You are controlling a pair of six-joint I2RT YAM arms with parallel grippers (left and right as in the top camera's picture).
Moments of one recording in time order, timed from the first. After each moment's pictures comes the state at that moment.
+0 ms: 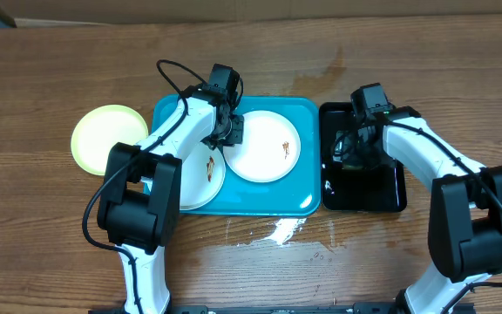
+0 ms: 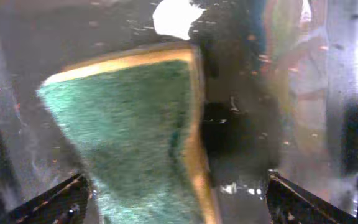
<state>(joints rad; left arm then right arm) -0.31 2.10 1.49 -0.74 0.02 -0.23 0.18 1.86 1.17 -0.72 0.06 0.36</state>
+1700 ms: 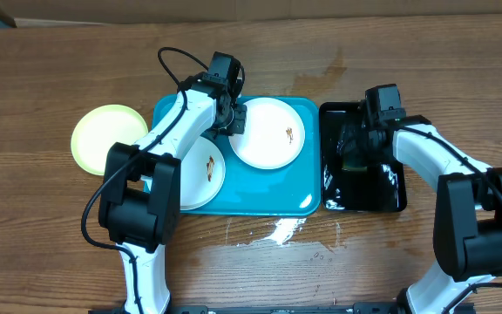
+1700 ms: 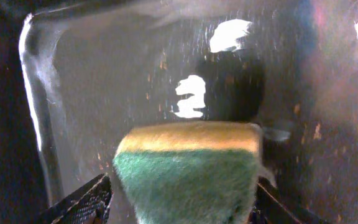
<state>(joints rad) -0.31 2.11 1.58 -0.76 0.03 -0.18 0.13 1.86 1.09 -0.45 -0.11 0.32</state>
